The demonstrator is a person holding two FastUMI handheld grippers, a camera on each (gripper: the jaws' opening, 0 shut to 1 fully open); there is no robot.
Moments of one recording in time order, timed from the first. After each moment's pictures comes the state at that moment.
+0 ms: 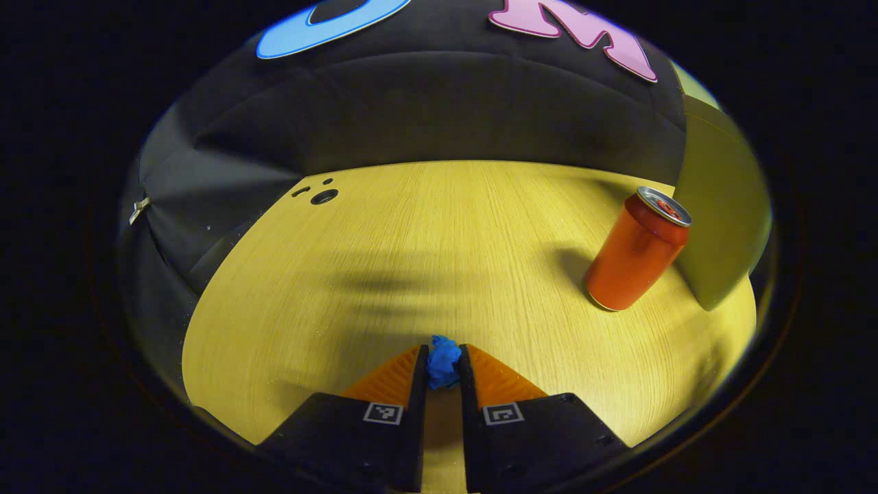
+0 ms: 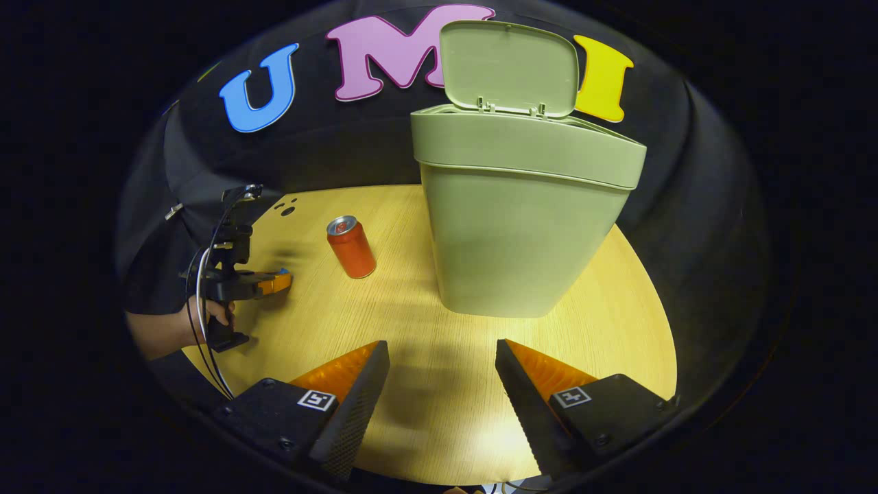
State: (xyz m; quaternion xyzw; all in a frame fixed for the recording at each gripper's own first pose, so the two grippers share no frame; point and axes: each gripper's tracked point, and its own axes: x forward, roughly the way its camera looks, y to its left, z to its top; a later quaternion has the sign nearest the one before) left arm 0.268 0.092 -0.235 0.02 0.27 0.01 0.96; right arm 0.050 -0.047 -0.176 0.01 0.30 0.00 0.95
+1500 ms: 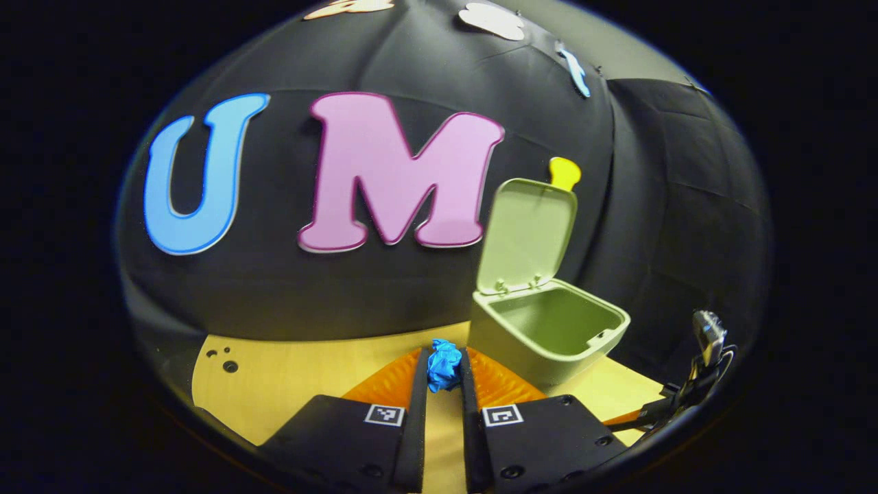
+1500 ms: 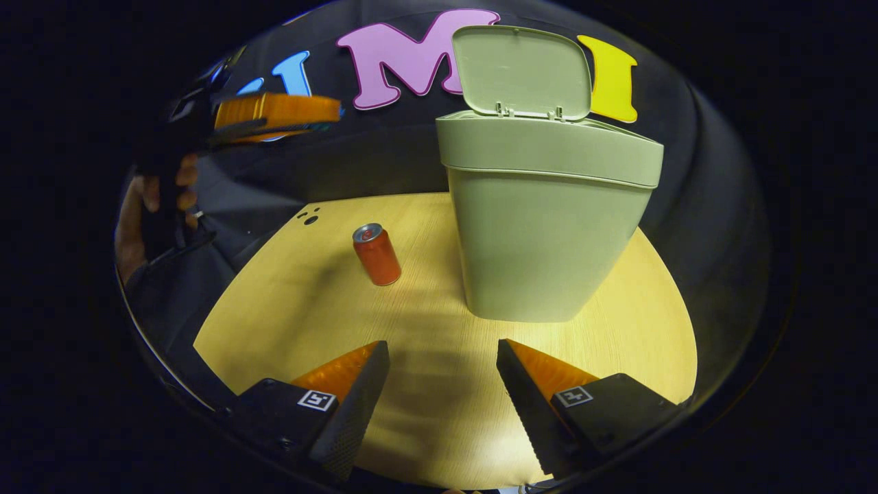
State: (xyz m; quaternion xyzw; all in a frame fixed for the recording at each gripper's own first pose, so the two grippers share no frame) left arm 0.201 -0.143 0.087 0.04 0.01 -0.26 0.97; right arm 0.049 -0.024 -0.171 0.04 0.28 0.05 0.96
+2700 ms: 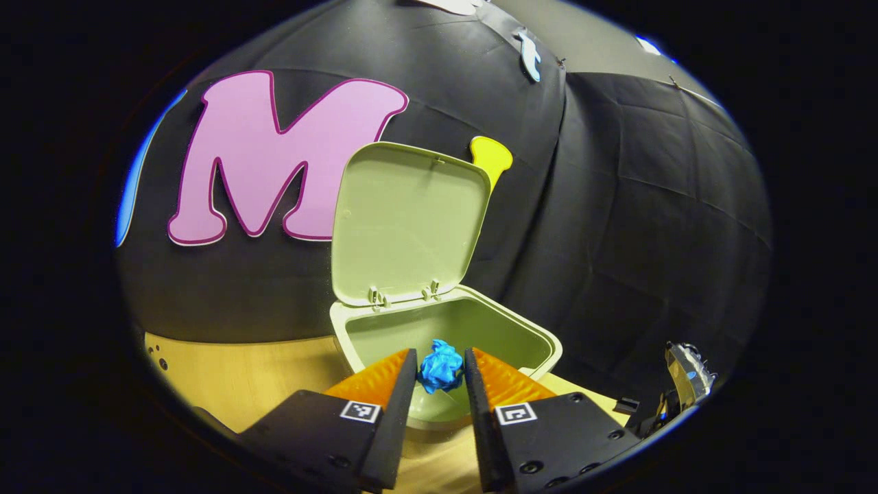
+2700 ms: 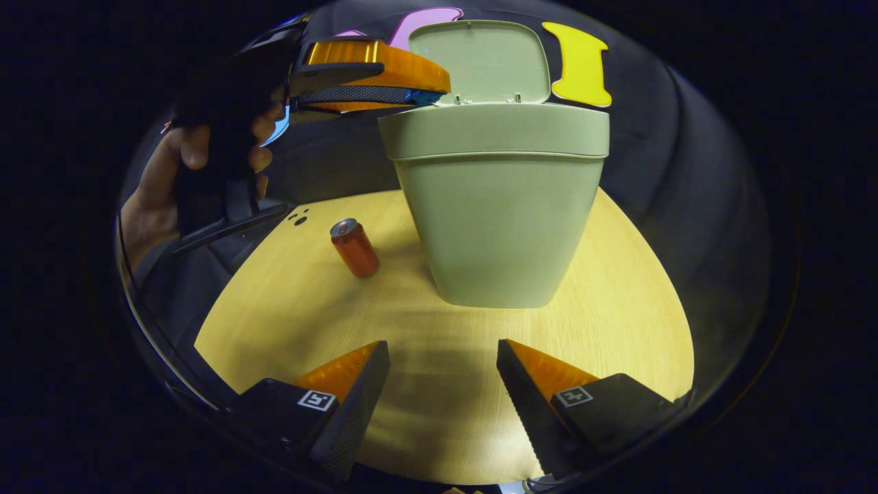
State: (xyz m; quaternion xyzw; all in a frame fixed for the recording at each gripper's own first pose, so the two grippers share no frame) left arm 0.214 -0.260 0.070 0.03 0.03 -0.36 0.93; right arm 0.033 -0.068 -0.183 0.07 0.29 0.03 0.95
